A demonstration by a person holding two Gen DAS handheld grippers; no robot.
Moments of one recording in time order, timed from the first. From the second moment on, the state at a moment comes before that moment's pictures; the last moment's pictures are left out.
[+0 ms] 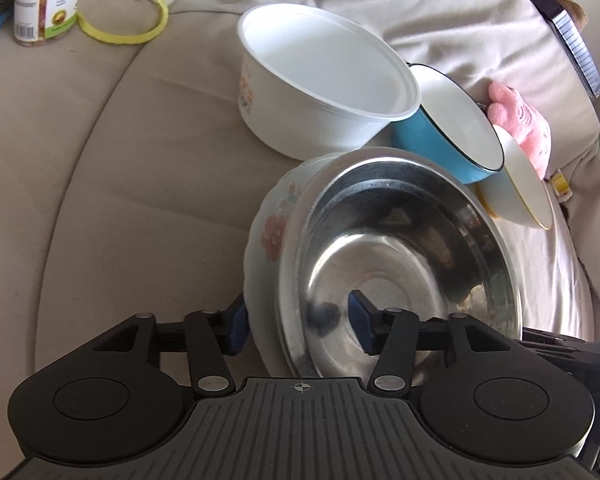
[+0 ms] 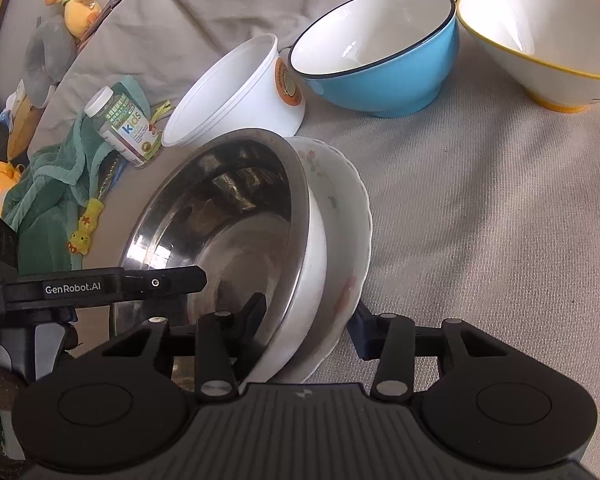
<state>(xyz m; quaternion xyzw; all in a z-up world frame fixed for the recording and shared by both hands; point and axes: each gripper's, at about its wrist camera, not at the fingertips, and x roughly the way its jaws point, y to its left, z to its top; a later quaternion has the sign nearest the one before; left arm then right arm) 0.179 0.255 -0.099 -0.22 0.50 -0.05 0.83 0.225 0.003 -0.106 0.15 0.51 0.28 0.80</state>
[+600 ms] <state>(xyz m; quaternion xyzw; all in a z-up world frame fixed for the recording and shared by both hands) 0.185 0.207 -0.053 -0.14 0.47 -0.01 0.87 0.226 -0.061 -0.086 0.17 0.44 0.25 0.85</state>
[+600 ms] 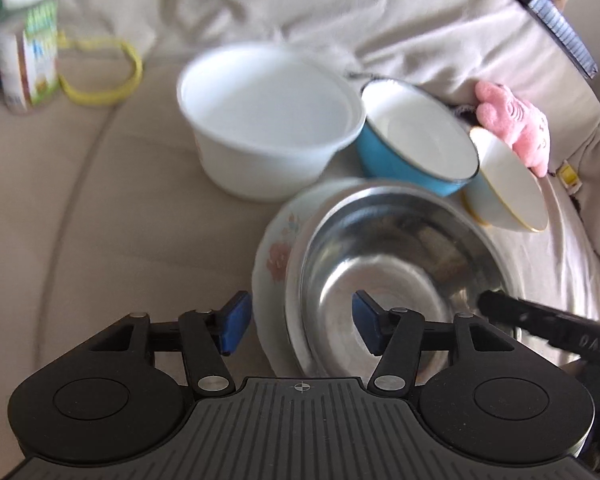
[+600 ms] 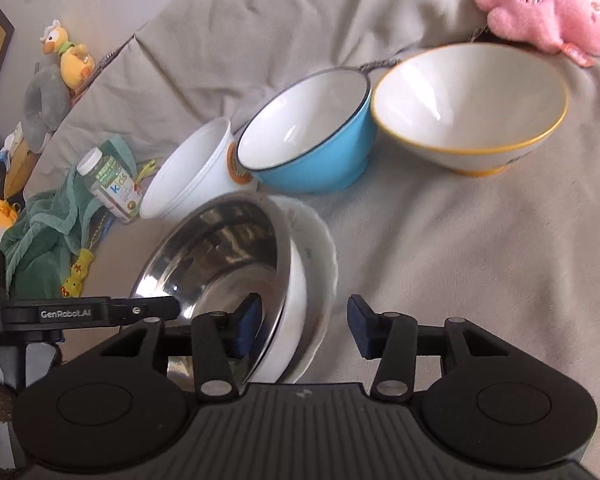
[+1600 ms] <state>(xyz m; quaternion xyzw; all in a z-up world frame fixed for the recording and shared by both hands) 0.364 -0.003 -0.074 -0.12 0.50 -0.02 0.86 0.413 -0.184 -0.130 0.24 0.43 0.17 0.85</state>
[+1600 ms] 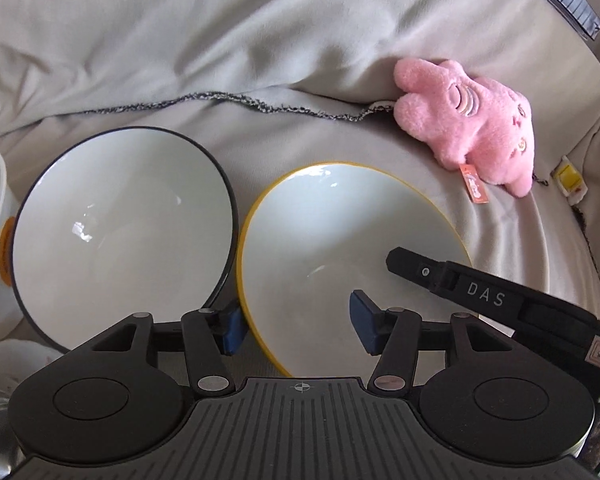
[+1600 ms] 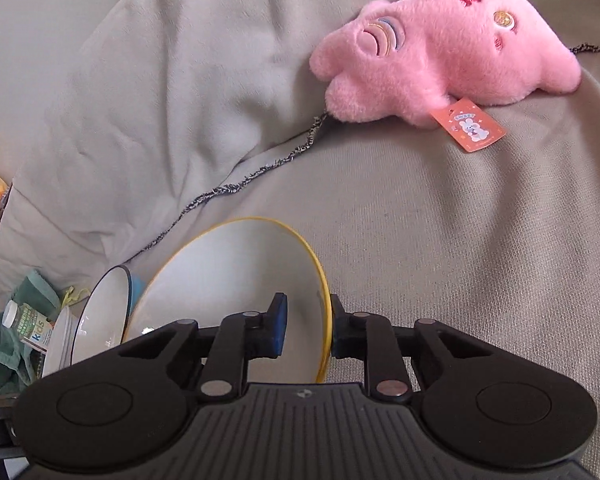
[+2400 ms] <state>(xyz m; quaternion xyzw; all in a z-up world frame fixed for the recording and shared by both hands) 0.202 -0.012 -0.090 -0.15 0.46 -0.03 0.87 0.258 -0.206 -0.127 0.20 0.40 0.18 0.88</state>
